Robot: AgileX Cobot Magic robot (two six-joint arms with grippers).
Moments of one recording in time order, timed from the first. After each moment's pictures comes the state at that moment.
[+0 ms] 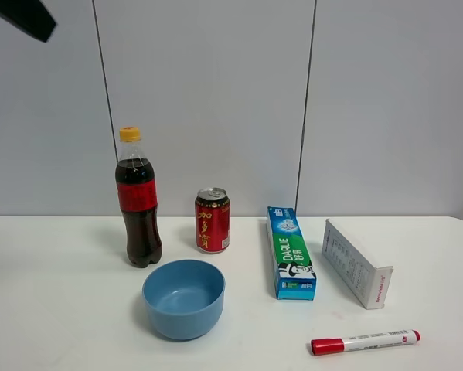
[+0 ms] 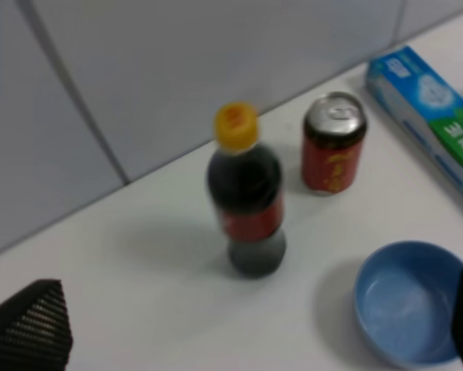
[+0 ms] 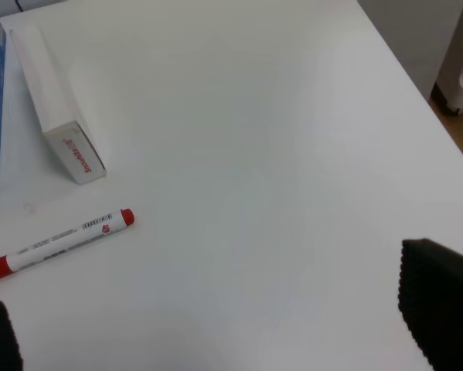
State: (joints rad) left arm -0.25 1.23 -1.30 -0.24 0.78 0.46; right arm -0.11 0.00 -0.49 0.05 1.07 -0.02
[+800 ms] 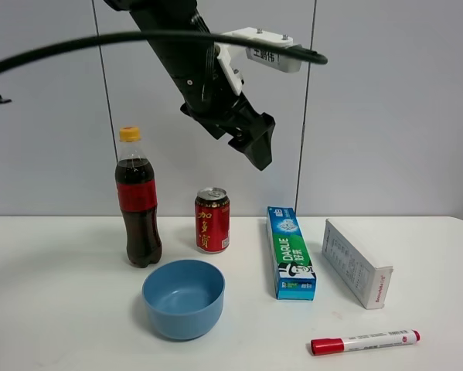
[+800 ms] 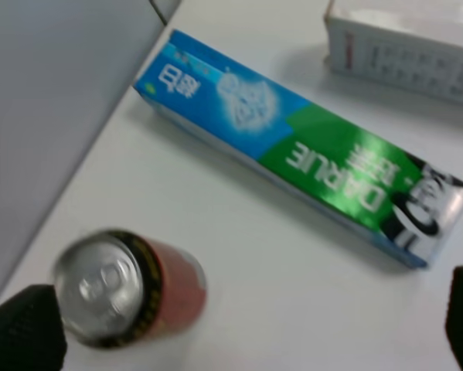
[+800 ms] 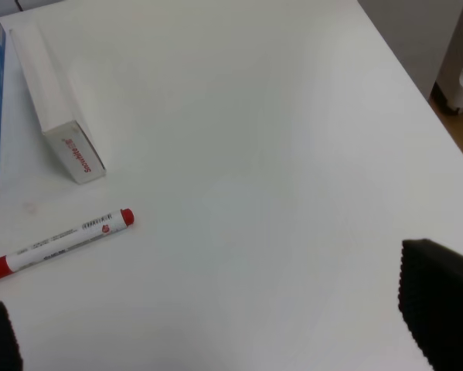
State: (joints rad) left arm -0.64 2.00 -1.80 -0.06 0.71 0.41; right arm -0.11 0.00 -0.49 0.05 1.07 -0.02
